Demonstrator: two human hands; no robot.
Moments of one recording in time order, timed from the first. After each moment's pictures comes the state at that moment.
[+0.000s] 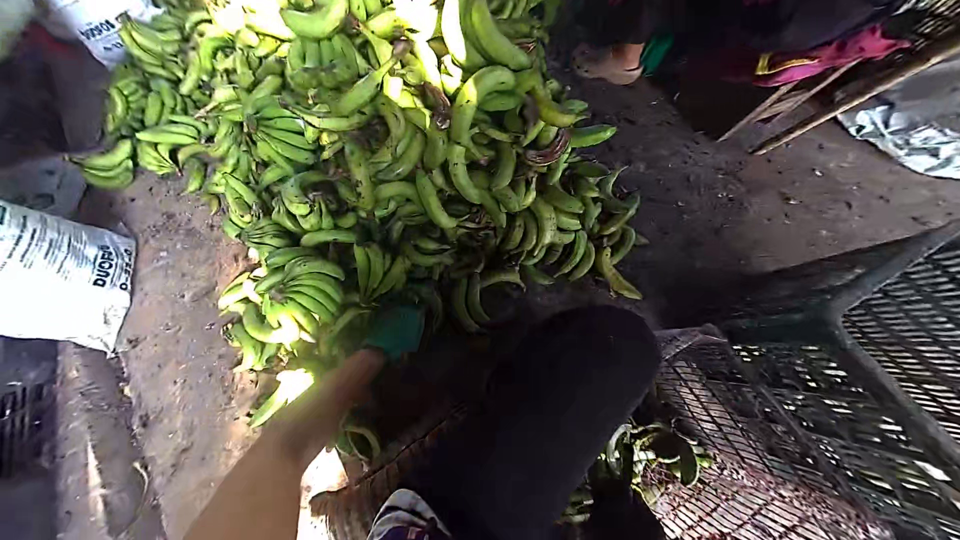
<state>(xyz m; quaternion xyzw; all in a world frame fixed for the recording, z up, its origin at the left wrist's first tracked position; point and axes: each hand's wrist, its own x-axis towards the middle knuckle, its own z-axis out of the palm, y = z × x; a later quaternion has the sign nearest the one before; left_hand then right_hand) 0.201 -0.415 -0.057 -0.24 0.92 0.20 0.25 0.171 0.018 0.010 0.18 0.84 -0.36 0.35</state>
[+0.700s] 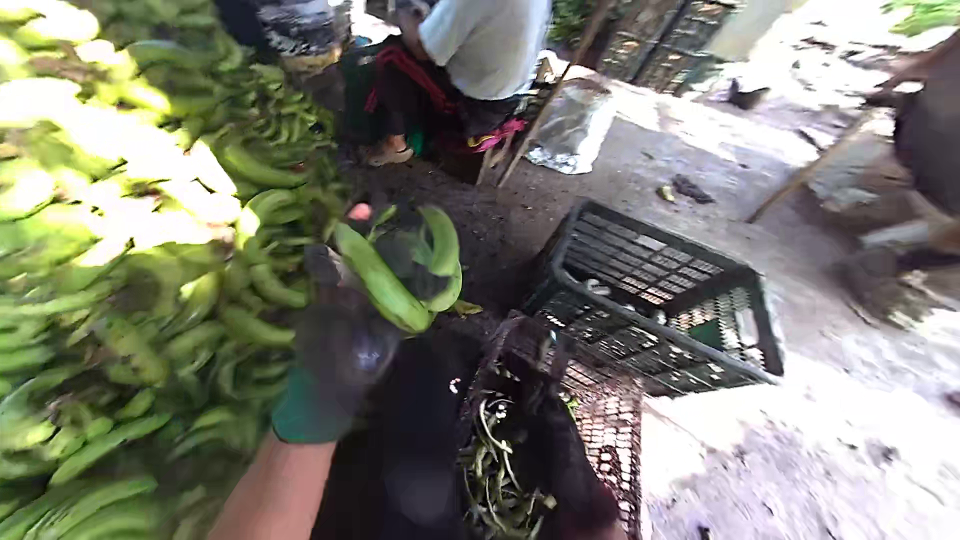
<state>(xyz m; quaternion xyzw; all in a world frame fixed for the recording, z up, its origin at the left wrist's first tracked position) 0.050 -0.283 0.206 0.22 0.38 0.89 -0.12 0.100 -0.019 0.112 -0.01 0.54 -0.83 0.13</state>
